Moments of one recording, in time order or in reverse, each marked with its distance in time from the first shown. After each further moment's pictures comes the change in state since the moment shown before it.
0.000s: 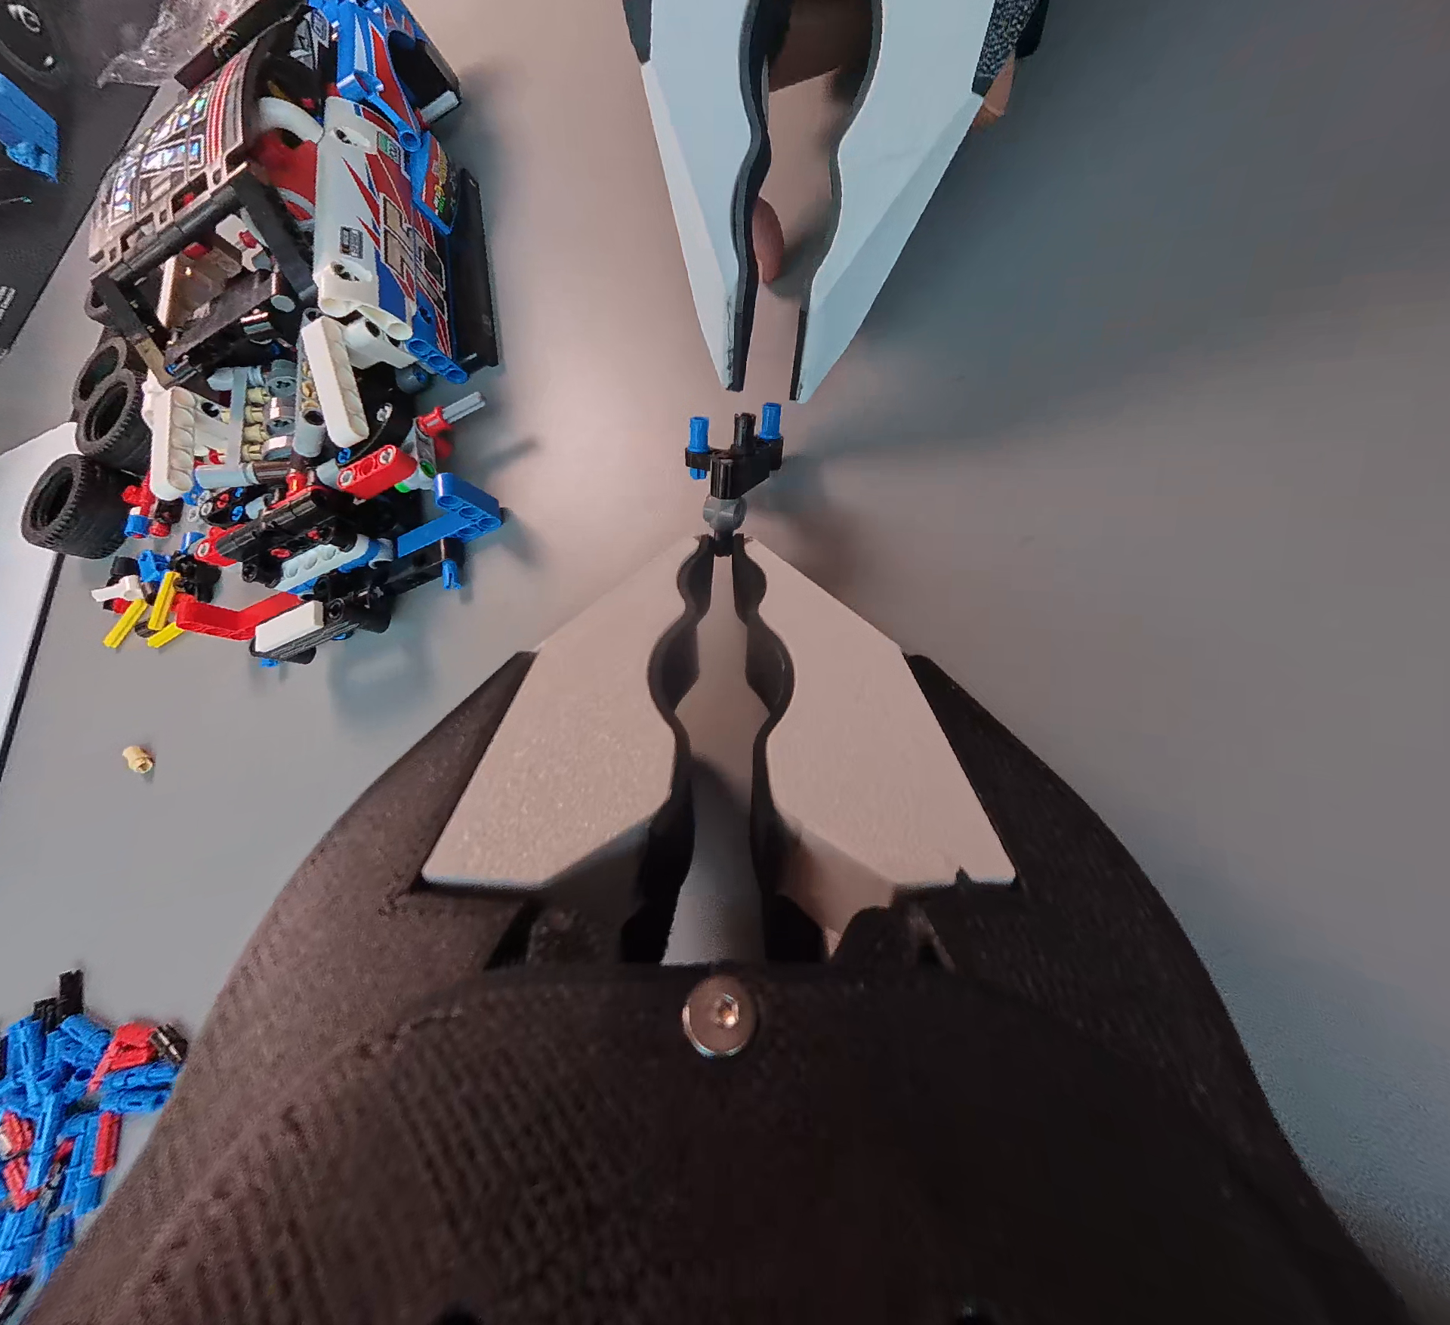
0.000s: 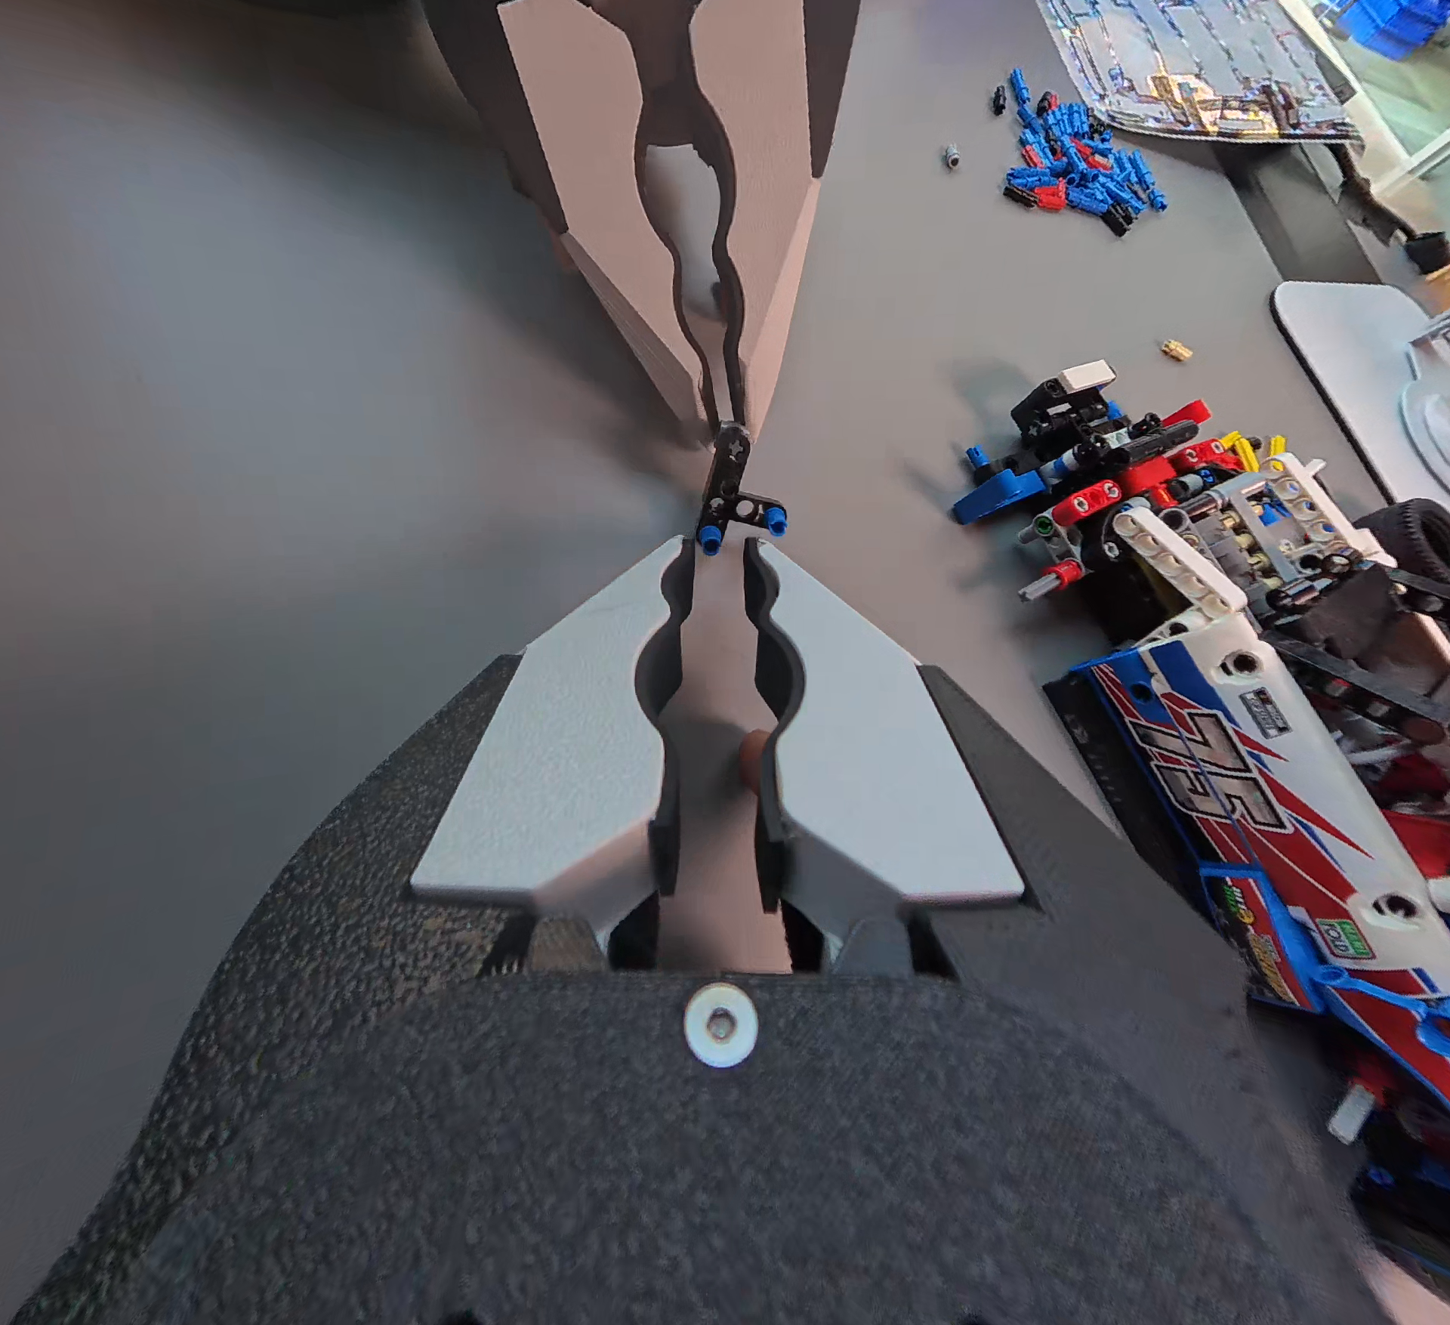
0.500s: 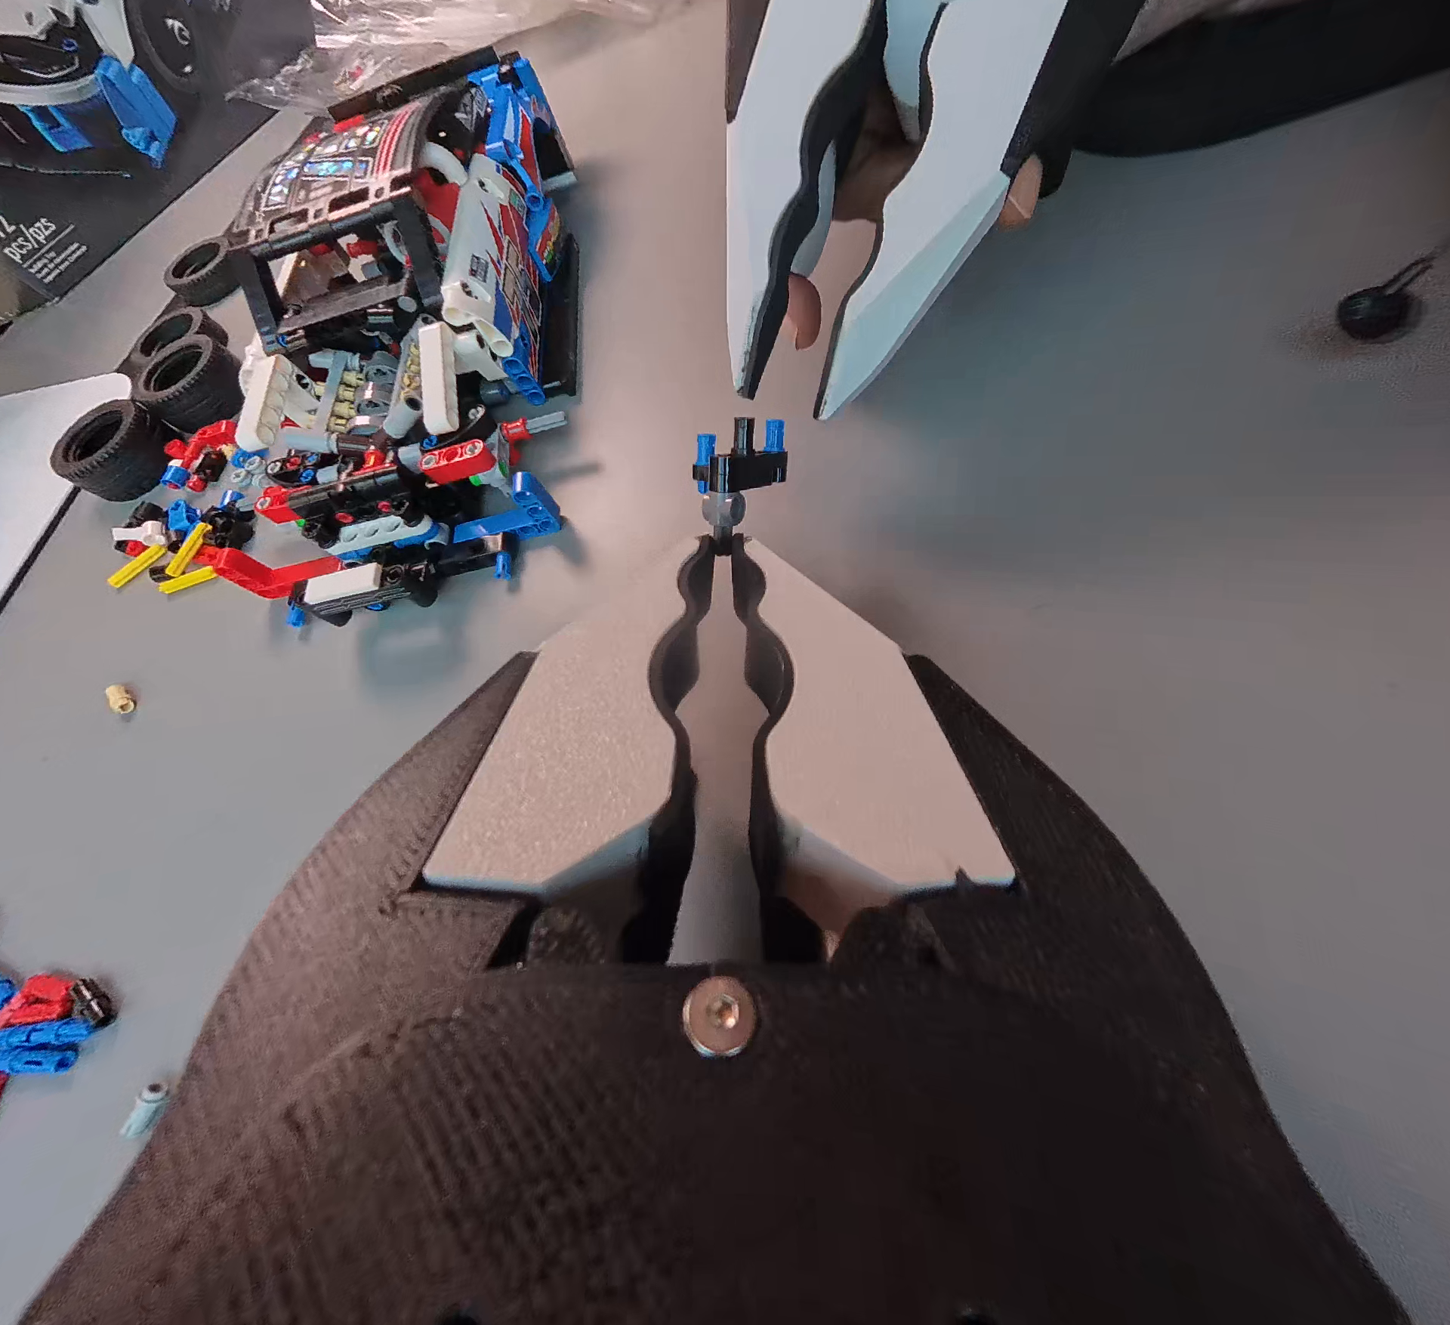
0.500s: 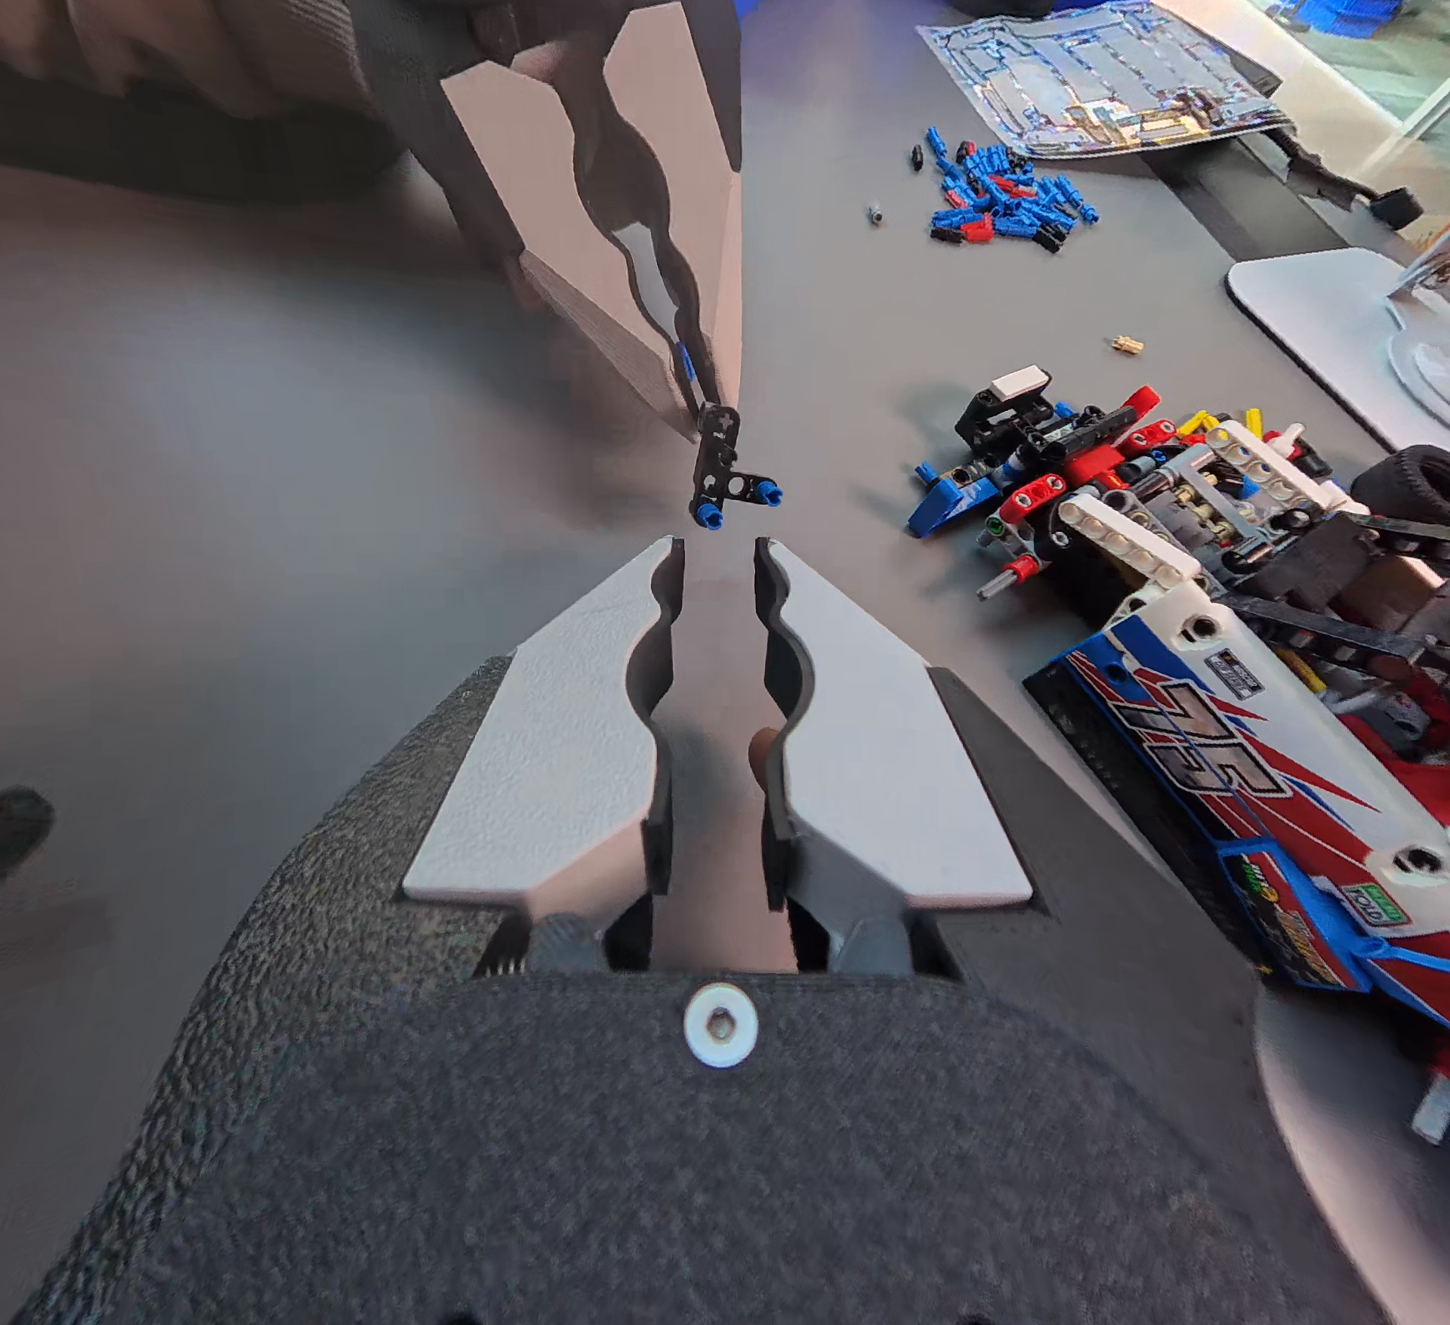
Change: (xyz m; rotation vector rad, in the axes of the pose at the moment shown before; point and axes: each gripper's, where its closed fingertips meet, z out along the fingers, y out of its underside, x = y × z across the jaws) left arm -0.017 -0.013 -0.016 0.144 -0.026 -0.185; right arm 0.017 -0.013 -0.008 0.109 0.002 0.162
